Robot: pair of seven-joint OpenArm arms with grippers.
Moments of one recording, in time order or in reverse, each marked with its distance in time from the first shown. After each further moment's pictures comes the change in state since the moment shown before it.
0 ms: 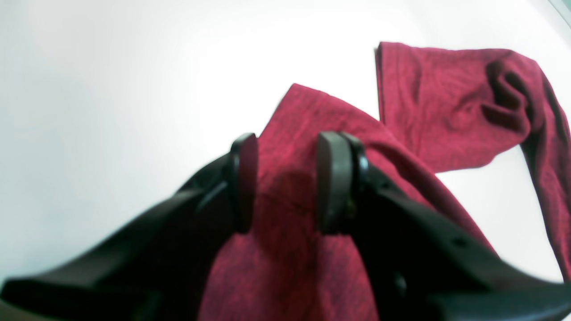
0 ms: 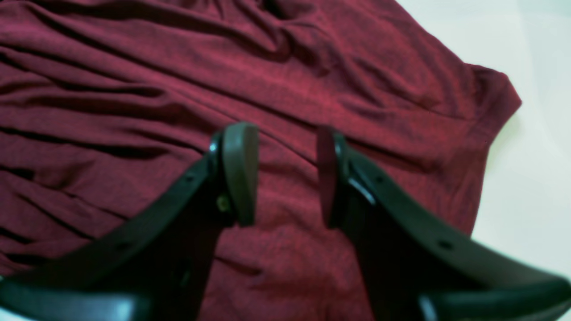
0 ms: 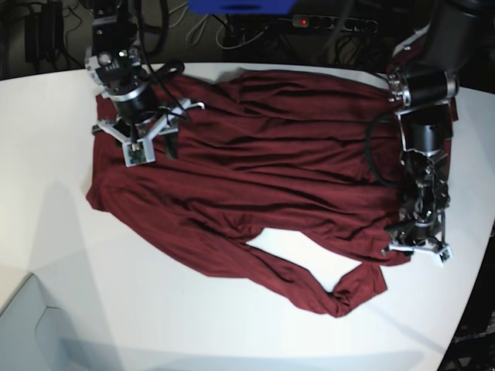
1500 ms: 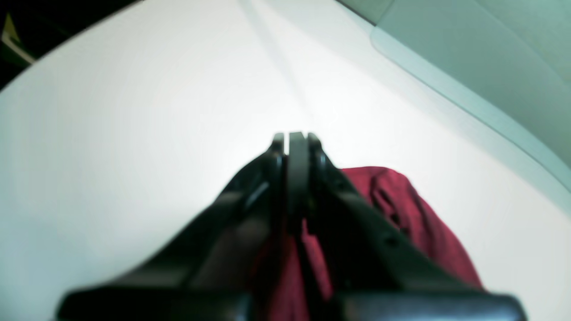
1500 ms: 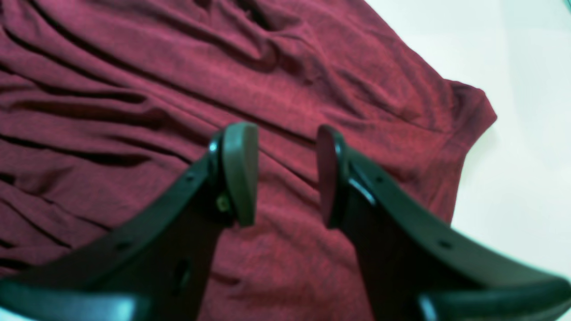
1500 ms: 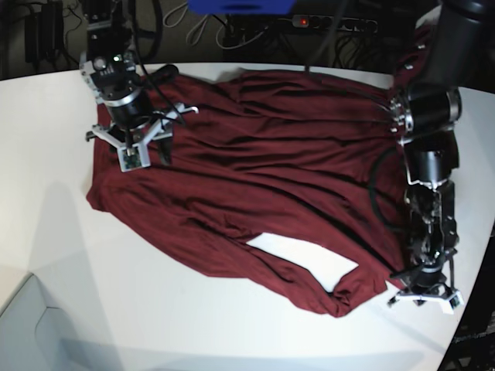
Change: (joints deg) left arm -7.7 1.2 -0.1 4.6 0.0 0.6 0.7; right arm 1.3 2.1 -0.2 -0.1 0.0 0.0 0.0
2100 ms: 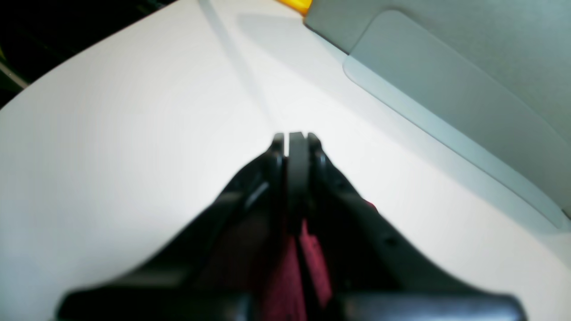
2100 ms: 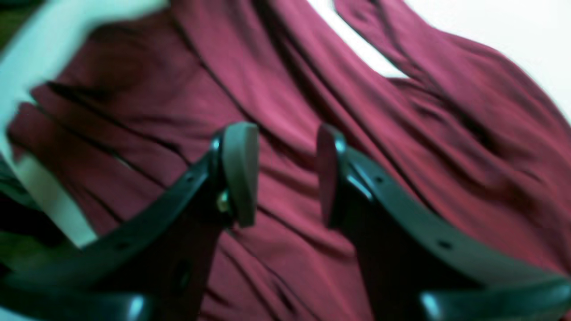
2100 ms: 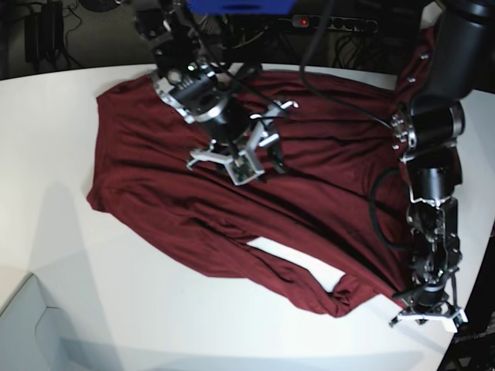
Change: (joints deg) left arm -4.3 -0.2 0.0 -0.4 -0.2 0.0 0.6; right arm 9.7 -5.4 -24.8 -7.1 0.0 0.0 1.1
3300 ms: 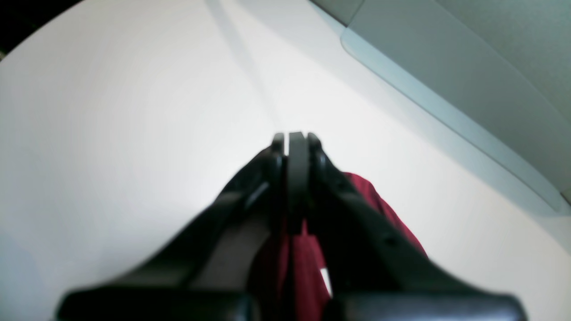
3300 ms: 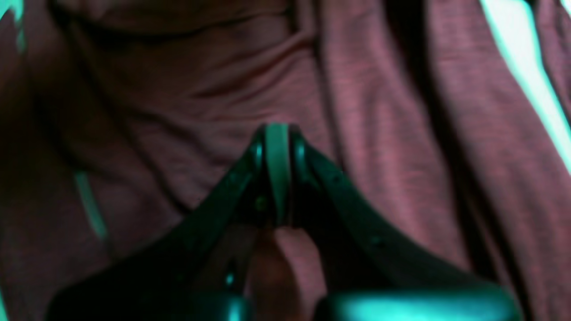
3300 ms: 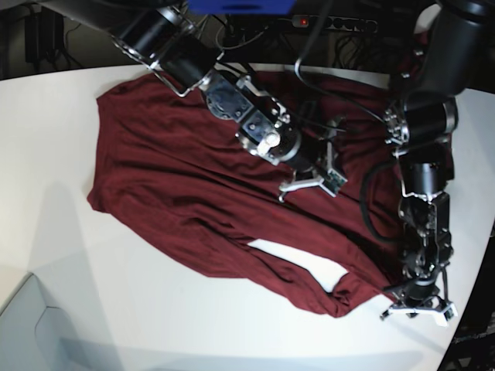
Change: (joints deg) left arm 1.6 1.5 0.0 0.0 -0.2 0.0 0.0; right arm 28.2 -6.4 -18.8 -49.4 0.0 0.0 22.7
